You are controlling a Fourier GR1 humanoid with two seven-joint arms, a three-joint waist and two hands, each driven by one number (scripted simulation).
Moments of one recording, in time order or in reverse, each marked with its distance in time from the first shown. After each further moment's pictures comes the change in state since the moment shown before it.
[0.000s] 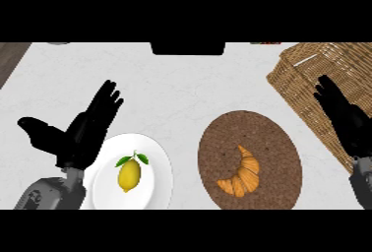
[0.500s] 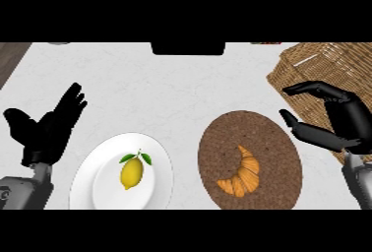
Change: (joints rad) left arm 0.020 0.158 0.092 0.123 -0.076 -0.031 0.014; right arm -0.069 0.018 0.059 -0.132 0.145 0.025 -0.302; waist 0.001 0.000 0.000
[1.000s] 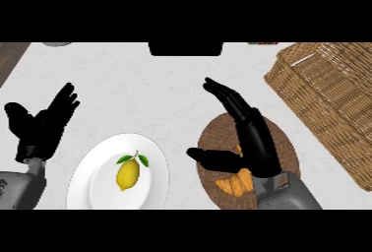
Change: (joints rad) left arm -0.026 0.023 0.038 0.105 -0.013 -0.041 -0.019; right arm -0.073 0.321 0.378 -0.104 0.562 -0.351 0.301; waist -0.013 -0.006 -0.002
